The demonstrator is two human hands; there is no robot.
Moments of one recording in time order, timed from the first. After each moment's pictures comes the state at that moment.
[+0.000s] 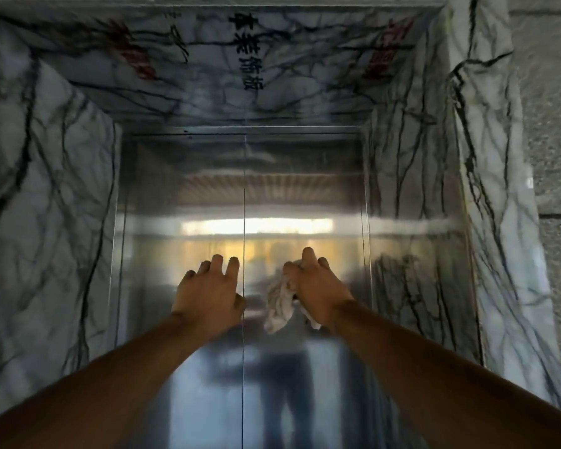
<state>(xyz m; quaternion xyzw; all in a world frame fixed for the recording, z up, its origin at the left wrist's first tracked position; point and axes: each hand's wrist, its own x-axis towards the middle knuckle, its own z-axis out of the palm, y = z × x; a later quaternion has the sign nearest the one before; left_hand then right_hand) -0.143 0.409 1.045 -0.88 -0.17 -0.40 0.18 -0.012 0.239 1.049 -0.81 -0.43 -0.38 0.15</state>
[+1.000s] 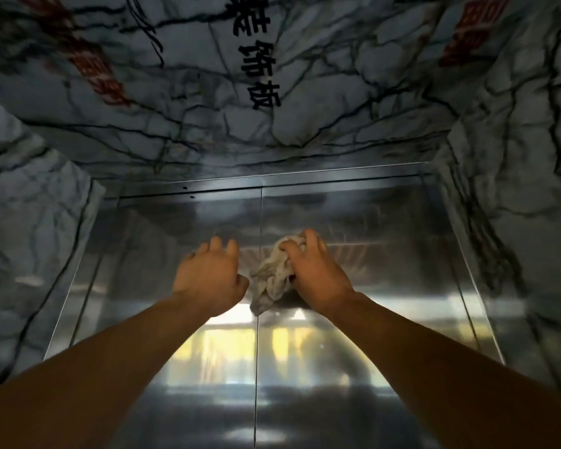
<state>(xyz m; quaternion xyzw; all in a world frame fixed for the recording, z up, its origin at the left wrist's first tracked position) 0.116 0.589 1.238 -0.78 -0.22 -0.54 0.22 0.255 0.451 1.247 -0.69 -0.42 -0.56 0.20</state>
